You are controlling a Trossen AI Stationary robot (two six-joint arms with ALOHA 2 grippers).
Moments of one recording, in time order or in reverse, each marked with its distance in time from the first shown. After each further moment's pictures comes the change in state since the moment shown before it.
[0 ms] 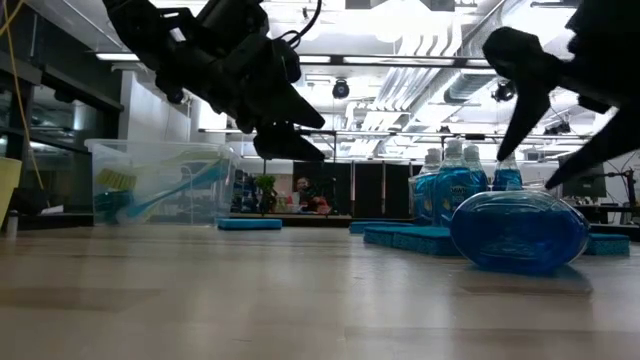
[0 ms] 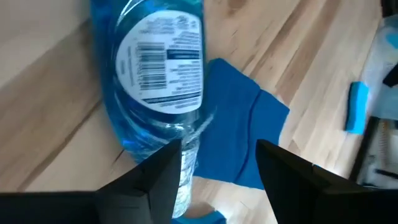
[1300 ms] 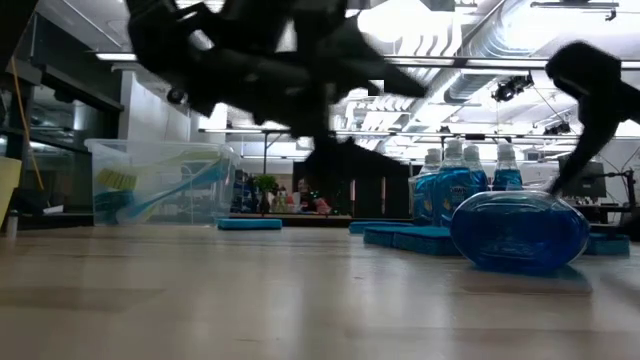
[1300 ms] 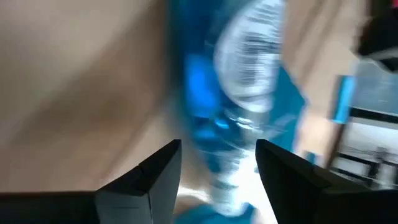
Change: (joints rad) left arm -0.230 0.346 0.183 0.346 -0.080 -0.426; right arm 0.227 0.235 -0.002 -0.038 0.242 0.234
